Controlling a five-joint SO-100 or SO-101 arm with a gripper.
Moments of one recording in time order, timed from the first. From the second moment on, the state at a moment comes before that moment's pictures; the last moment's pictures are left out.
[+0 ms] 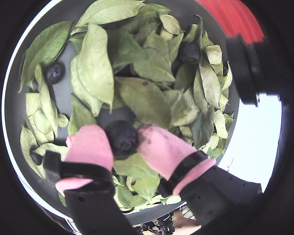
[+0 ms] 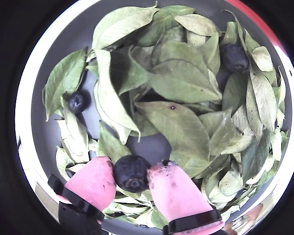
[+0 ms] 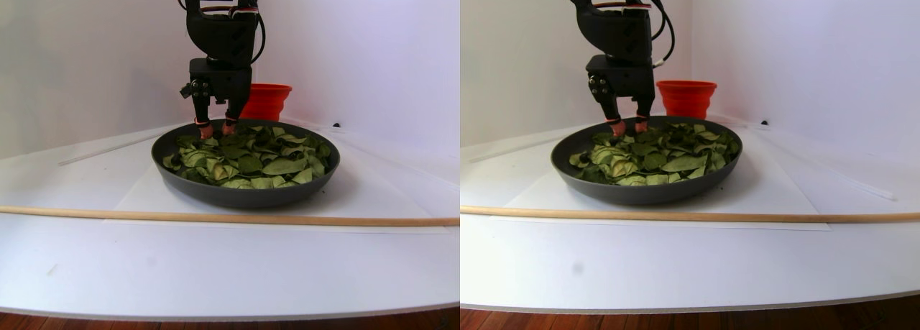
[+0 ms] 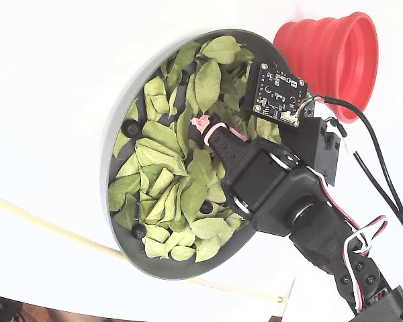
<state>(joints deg) 0.8 84.2 110.8 1.9 -100.8</state>
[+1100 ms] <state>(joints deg) 5.3 101.9 115.8 5.8 -101.3</state>
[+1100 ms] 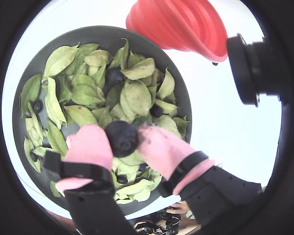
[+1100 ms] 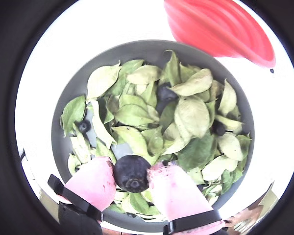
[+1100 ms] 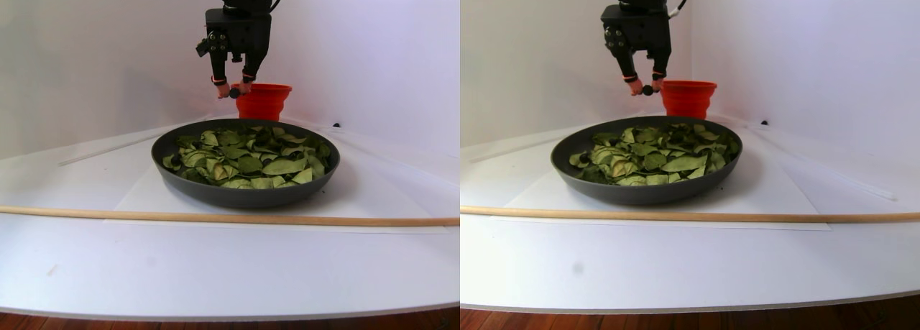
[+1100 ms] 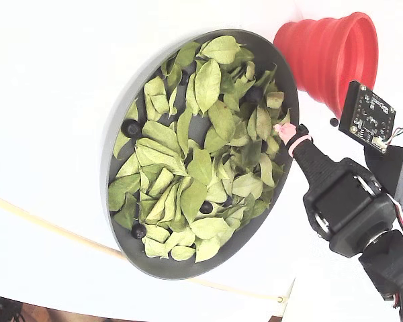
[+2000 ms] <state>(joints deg) 10.3 103.6 111.0 4.9 -99.4</state>
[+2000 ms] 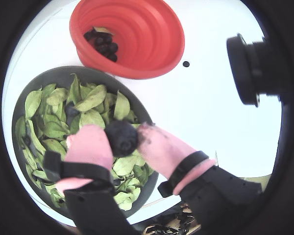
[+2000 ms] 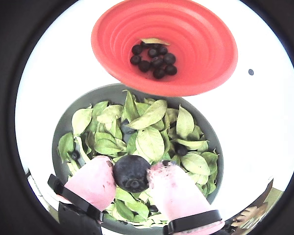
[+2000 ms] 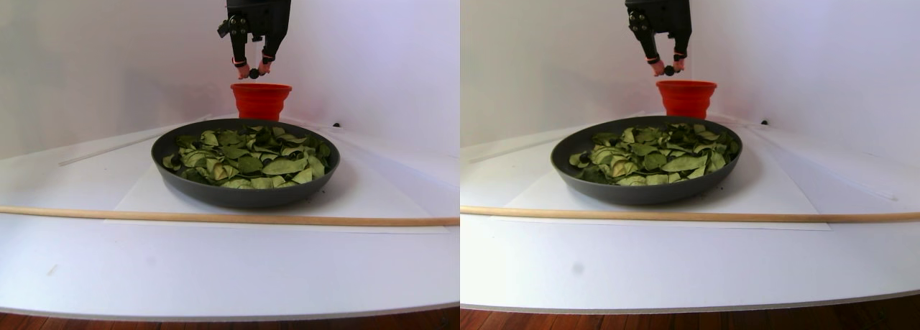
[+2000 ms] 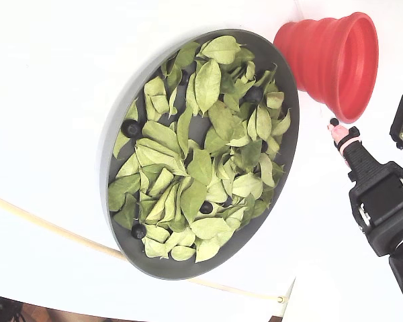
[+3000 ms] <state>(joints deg) 12.0 92.4 98.0 -0.6 -96.2</state>
